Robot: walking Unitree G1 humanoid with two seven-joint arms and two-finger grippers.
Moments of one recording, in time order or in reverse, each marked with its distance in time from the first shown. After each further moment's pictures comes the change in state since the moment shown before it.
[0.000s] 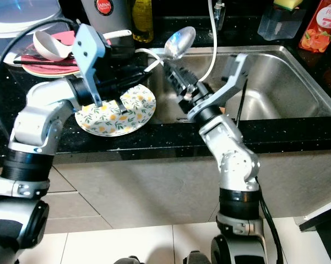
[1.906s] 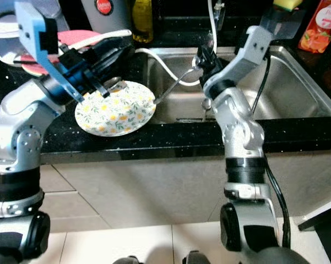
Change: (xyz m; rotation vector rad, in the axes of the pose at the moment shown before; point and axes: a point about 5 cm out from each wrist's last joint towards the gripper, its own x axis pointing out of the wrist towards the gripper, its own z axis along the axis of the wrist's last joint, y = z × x) left arm -0.037 0.004 0.037 -0.141 -0.237 0.270; right arm 0.044 -0.043 0.026 -0.358 -0.021 -0.327
